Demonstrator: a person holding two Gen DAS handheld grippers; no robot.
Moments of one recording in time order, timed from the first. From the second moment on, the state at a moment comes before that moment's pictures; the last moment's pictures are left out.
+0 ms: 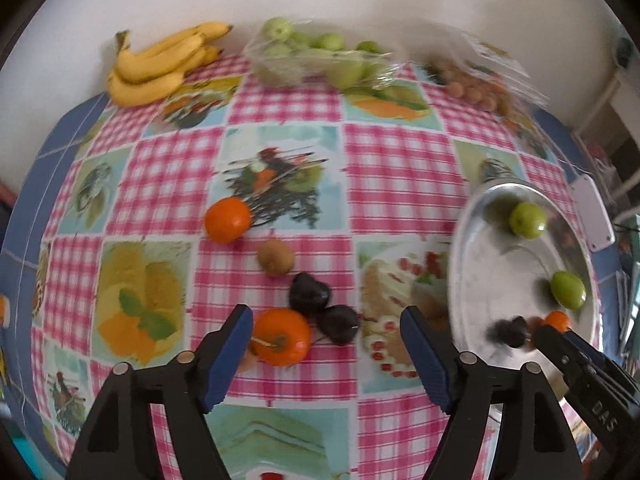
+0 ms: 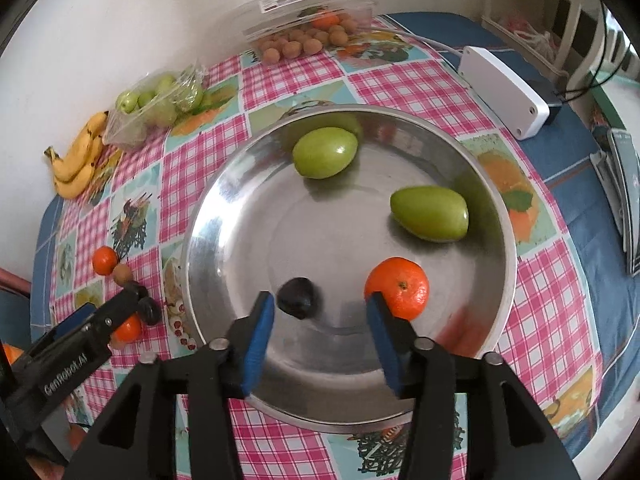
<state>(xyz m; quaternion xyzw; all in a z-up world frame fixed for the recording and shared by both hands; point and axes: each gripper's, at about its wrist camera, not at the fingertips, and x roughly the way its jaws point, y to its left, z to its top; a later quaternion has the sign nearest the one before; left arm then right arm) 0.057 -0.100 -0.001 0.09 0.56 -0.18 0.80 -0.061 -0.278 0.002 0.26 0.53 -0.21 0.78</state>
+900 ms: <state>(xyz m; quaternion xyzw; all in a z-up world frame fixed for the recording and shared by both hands) 0.062 -0.092 -0.004 0.10 0.55 -0.15 0.81 -0.059 -0.275 -0.002 0.24 0.54 -0.23 0.78</state>
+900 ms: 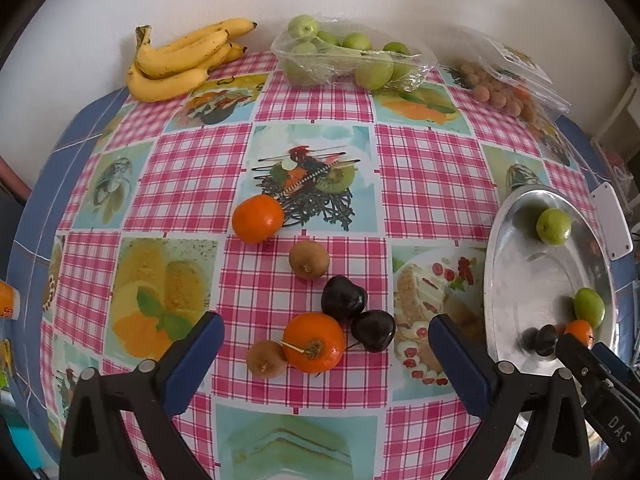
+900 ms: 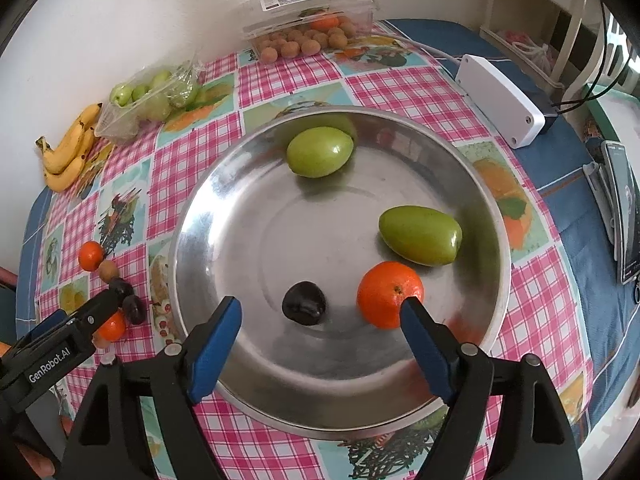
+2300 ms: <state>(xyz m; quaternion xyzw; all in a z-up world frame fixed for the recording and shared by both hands) 0.090 -0.001 0.020 0.03 0.54 -0.09 0.84 -0.012 -0.193 0.019 0.21 0.54 -0.12 0.81</state>
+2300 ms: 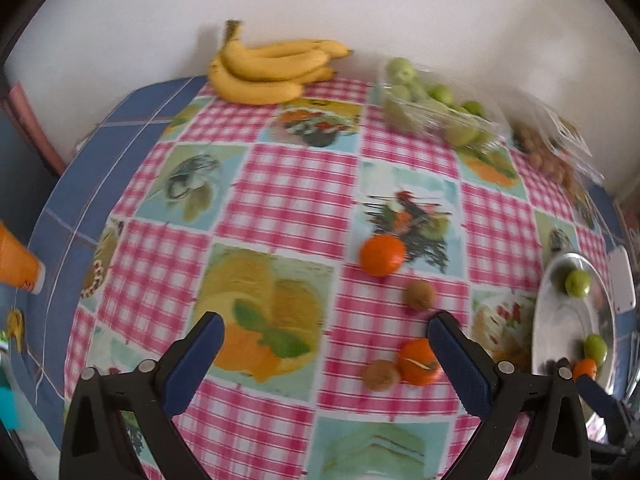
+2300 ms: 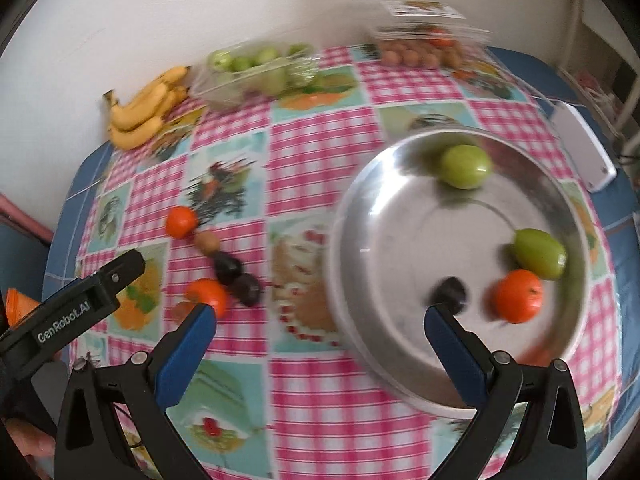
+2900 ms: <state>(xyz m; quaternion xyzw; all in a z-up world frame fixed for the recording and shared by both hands) 0.097 0.019 -0.002 -0.02 0.57 -0.09 0.82 0.019 -0.151 -0.009 0.21 0.56 -0.08 0.80</state>
